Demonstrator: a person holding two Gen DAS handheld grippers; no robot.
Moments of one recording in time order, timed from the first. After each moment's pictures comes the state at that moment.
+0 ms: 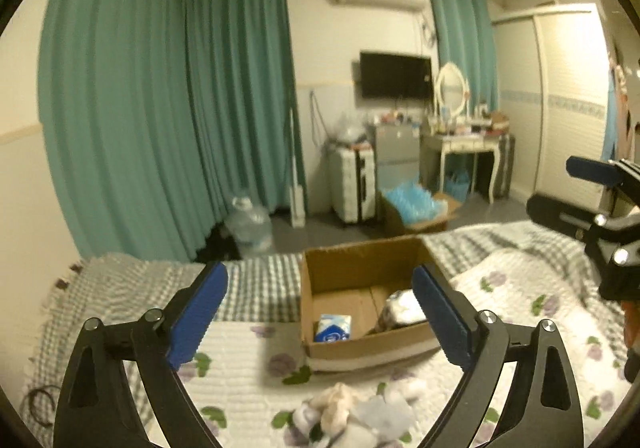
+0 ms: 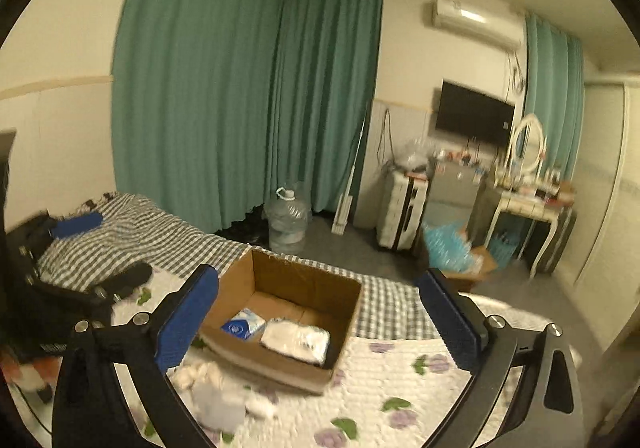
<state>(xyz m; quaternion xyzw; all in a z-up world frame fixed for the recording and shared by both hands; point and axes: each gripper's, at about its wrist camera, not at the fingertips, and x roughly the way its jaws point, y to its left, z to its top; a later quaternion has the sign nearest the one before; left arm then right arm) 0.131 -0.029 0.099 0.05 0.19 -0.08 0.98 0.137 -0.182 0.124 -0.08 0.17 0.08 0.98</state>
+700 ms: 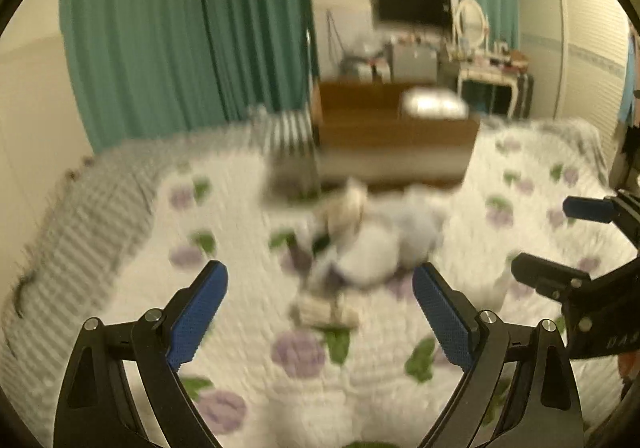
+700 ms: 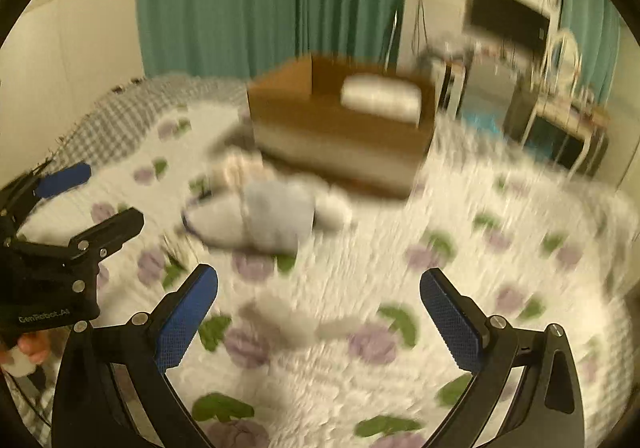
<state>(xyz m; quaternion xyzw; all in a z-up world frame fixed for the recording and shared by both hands) 0.042 -0.009 -0.045 0.06 0.29 -0.04 0.95 0.090 -0.156 -0.094 -0.06 0.37 0.12 0.92</state>
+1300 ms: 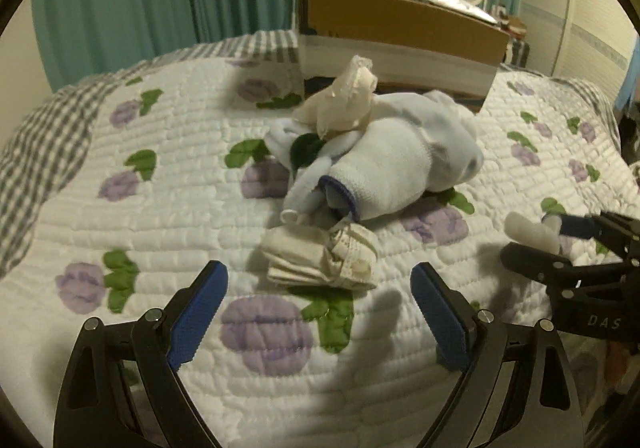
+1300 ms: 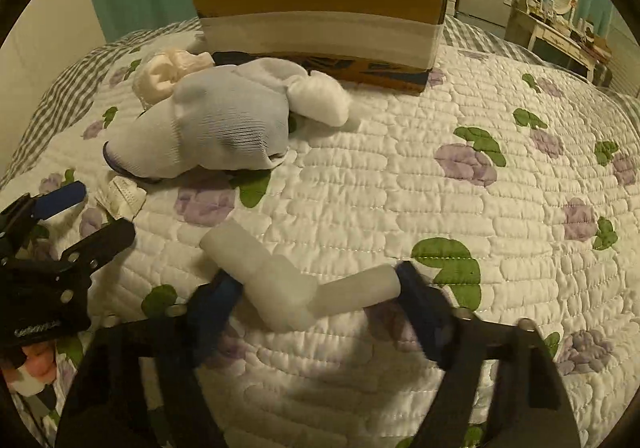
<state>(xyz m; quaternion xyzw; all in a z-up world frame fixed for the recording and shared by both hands) 0.080 -0.001 -0.139 0.03 0.40 -0.07 0.91 0.128 -0.159 -0.172 -0.02 0.46 0.09 0.88</state>
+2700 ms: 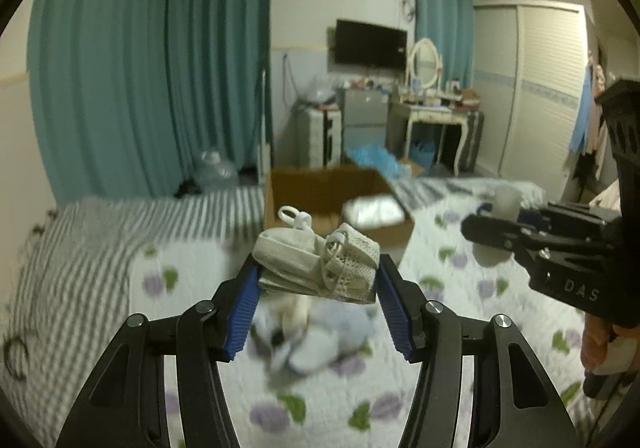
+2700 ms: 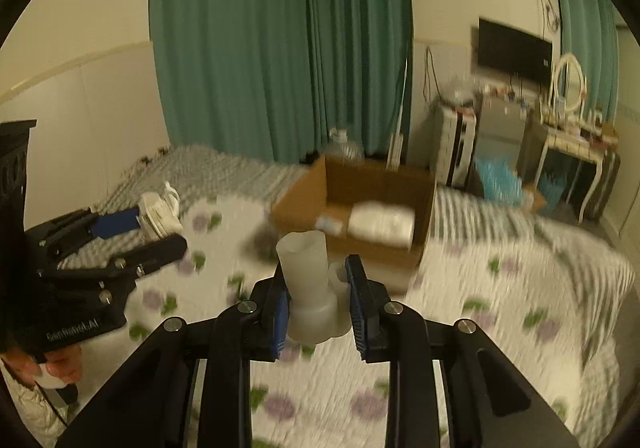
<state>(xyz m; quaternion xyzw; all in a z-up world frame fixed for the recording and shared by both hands) 0.043 -0.015 0.038 0.03 0.25 -0.14 0.96 0.097 -0.162 0.049 -0.03 0.26 0.16 0.95</state>
